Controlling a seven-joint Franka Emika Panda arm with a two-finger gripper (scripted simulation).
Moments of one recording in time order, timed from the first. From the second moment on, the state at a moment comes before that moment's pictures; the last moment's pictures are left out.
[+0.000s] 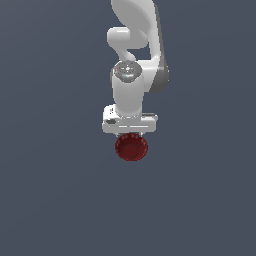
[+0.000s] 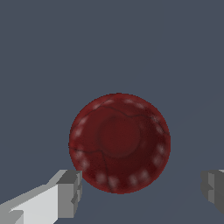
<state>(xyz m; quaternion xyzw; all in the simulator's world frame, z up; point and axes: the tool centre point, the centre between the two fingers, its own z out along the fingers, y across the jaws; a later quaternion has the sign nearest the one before) -0.016 0.006 0.161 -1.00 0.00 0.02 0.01</state>
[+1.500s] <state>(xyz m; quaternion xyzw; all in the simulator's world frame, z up) 0.011 0.067 0.383 -0.98 0.02 -0.18 0.10</state>
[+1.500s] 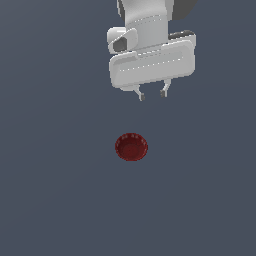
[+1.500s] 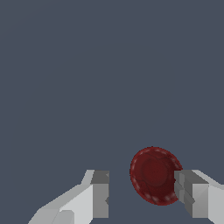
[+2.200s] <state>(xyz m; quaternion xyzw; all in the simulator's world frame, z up) -0.014 0.133 0.504 -0.95 0.01 -0.30 0.09</state>
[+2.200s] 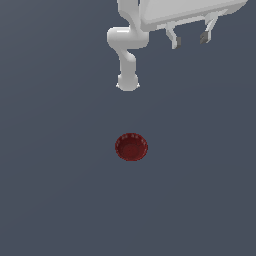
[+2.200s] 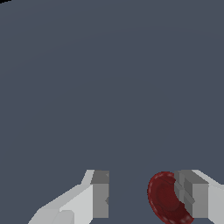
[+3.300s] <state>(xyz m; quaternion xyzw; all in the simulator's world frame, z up) -0.025 0.241 0.457 -0.93 -0.02 -0.36 -0.03</state>
